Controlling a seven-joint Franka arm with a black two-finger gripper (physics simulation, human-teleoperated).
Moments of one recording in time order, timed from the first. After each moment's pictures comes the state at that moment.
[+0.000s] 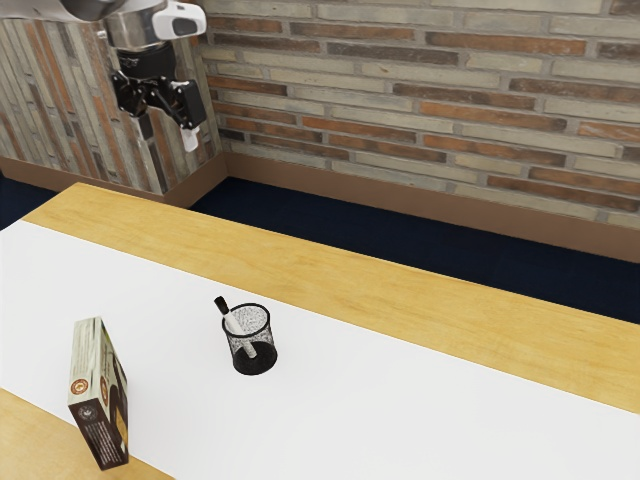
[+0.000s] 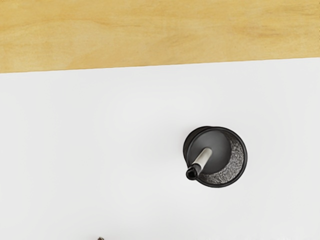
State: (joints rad) arm -0.11 0.07 0.15 -1.41 0.01 1.48 0.09
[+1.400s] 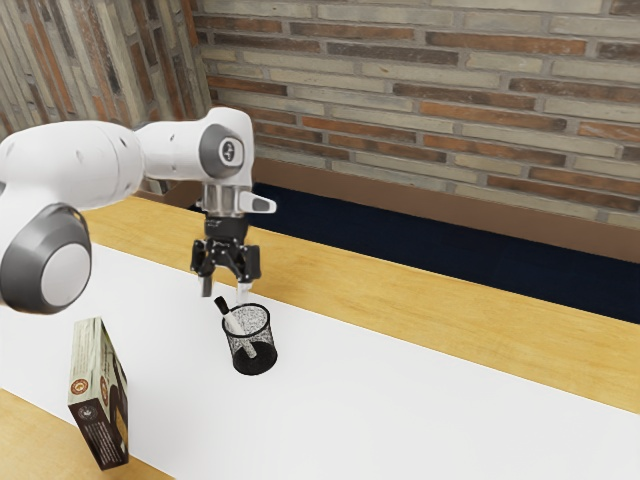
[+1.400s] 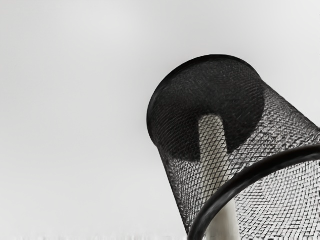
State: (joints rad) arm -0.06 0.66 0.18 -1.34 -0.20 1.41 0.25
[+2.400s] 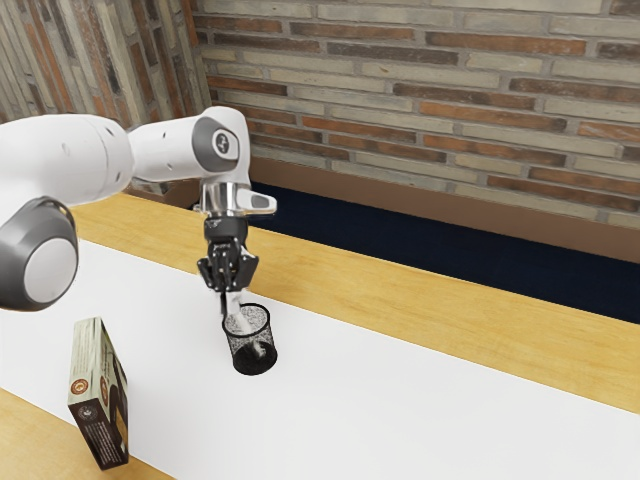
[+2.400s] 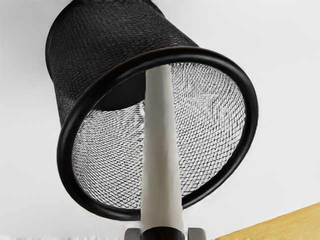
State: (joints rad) arm -0.07 0.60 0.18 -1.41 -0.32 1.32 0.26
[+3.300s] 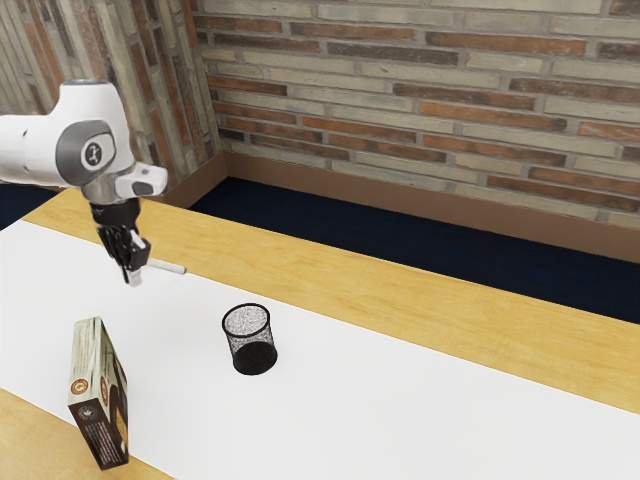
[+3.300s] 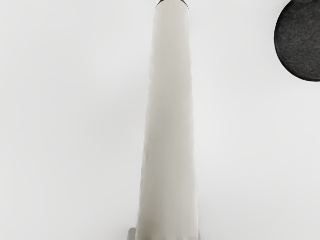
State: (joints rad) arm 0.05 0.02 0.20 -2.05 0.01 1.91 0.46
